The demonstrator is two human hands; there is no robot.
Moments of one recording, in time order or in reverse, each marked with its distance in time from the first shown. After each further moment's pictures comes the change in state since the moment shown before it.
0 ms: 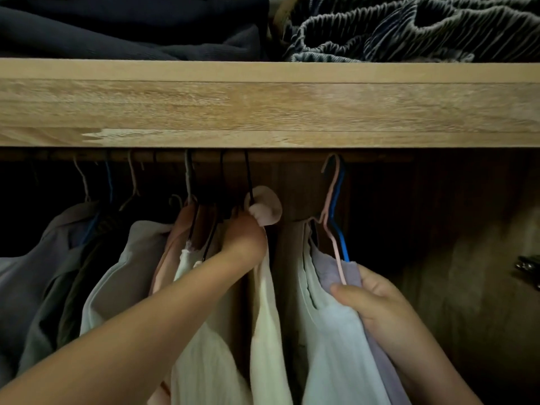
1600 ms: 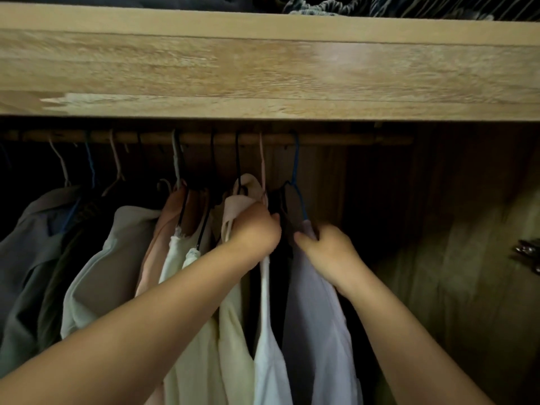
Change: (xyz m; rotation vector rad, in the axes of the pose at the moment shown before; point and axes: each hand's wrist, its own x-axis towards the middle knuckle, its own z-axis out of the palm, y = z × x) left_hand -0.037 0.031 -0.009 -0.092 -0.191 0.027; right_hand 0.081 0.005 0.018 -0.816 0.242 -0.063
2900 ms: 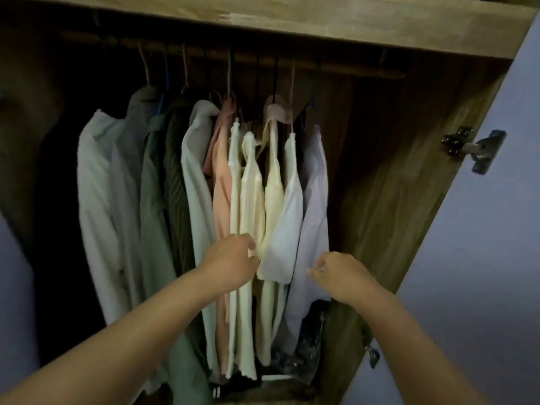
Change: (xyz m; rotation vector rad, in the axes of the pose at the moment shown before) left_hand -0.260 -0.123 -0.007 0.155 -0.296 -0.021; right_hand -0.252 0.039 0.017 -0.487 -0.475 0.140
